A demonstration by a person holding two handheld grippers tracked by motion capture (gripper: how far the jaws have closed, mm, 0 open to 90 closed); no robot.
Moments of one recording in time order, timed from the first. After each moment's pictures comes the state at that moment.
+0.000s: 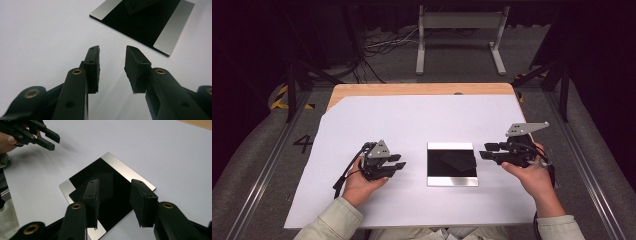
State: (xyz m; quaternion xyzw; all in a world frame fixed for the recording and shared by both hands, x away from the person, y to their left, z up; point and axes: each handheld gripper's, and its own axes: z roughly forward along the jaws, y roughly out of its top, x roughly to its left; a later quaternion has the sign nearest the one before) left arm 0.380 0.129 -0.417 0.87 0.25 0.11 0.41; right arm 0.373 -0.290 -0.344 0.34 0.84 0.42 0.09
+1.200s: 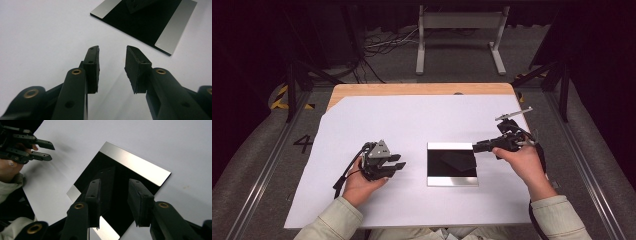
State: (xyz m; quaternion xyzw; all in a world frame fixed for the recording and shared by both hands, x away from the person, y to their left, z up) left arm 0.380 0.128 -0.418 0.87 0.25 0.11 0.41; right arm 0.422 -0.281 -0.357 0.45 0.81 0.38 -0.05
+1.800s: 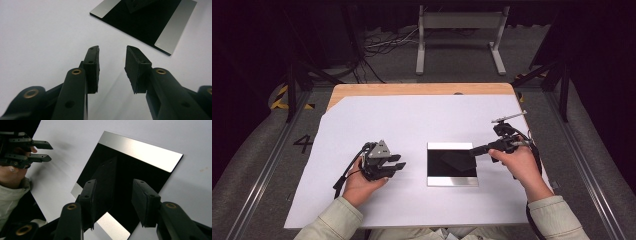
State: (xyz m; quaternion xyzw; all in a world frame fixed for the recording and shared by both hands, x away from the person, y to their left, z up) left arm 0.380 0.128 -0.419 0.87 0.25 0.11 0.41; right arm 0.426 -0.276 -0.373 0.50 0.78 0.36 -0.11
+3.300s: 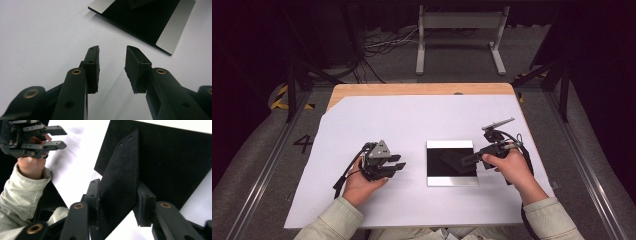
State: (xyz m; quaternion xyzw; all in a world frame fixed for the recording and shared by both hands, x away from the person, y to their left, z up) left arm 0.380 0.128 -0.418 0.87 0.25 0.11 0.41; right arm 0.421 -0.255 -0.388 0.50 0.77 0.34 -0.21
